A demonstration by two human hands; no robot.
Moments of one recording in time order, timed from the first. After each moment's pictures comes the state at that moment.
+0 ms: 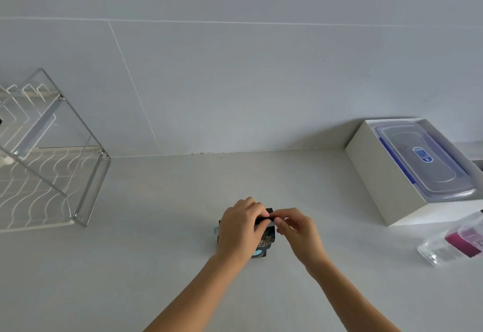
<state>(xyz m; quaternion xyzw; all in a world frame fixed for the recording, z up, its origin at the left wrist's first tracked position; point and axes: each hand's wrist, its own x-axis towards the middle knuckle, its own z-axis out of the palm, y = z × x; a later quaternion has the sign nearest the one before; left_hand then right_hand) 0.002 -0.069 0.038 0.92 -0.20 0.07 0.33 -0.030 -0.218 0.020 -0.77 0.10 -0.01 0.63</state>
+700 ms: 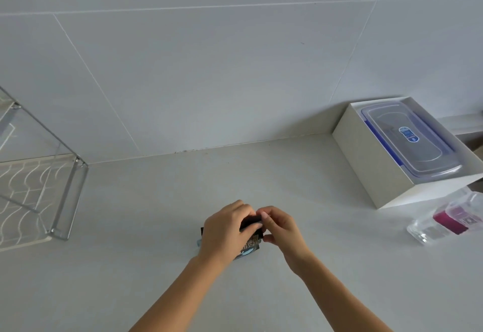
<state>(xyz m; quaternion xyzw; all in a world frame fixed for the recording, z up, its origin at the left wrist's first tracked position) 0.009 -0.067 0.034 0.92 -0.24 0.03 0.30 -0.031 -0.211 0.016 -0.67 0.14 0.08 0.73</state>
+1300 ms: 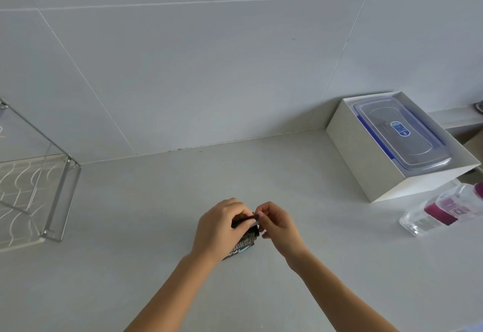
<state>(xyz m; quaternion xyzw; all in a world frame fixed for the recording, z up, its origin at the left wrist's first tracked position) 0.009 -0.060 0.038 0.91 -0.24 0.00 0.35 -0.033 -0.212 0.007 -0.71 0.14 0.06 0.69</state>
